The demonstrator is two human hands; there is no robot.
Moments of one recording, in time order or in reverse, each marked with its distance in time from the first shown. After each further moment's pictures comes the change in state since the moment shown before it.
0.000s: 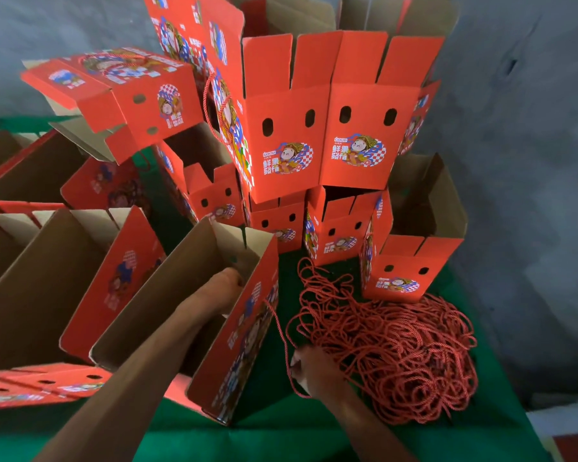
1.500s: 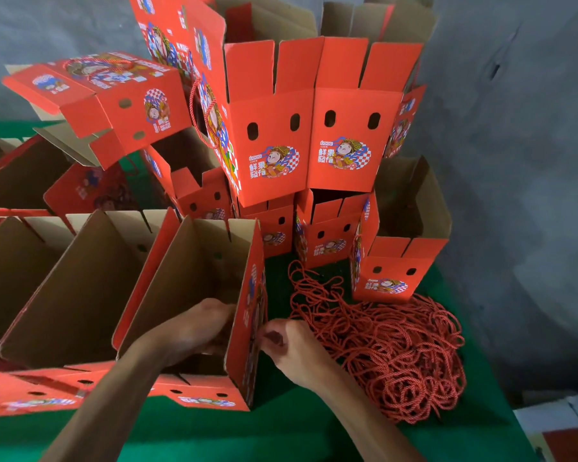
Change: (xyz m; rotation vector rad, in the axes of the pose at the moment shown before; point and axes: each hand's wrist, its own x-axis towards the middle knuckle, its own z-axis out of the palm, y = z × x) left_hand -0.019 -0.041 0.012 -0.410 -0.389 0.030; right_hand -0.042 -0.046 -0.065 0.555 0.192 -0.412
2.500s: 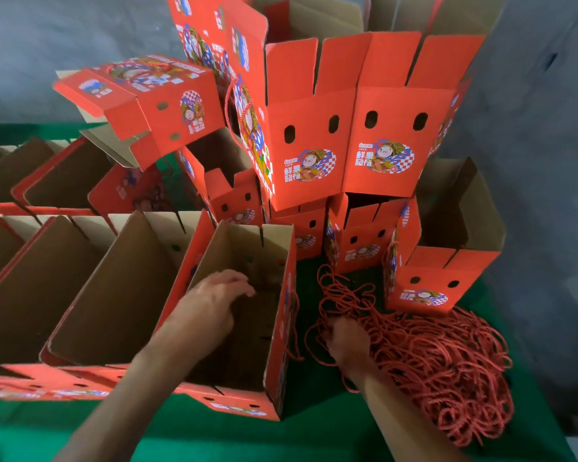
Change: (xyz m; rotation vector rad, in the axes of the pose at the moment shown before) left_hand -0.024 0.009 -0.020 0.952 0.594 0.386; right_hand 0.060 0.098 -0.010 -0.694 0.120 0.442
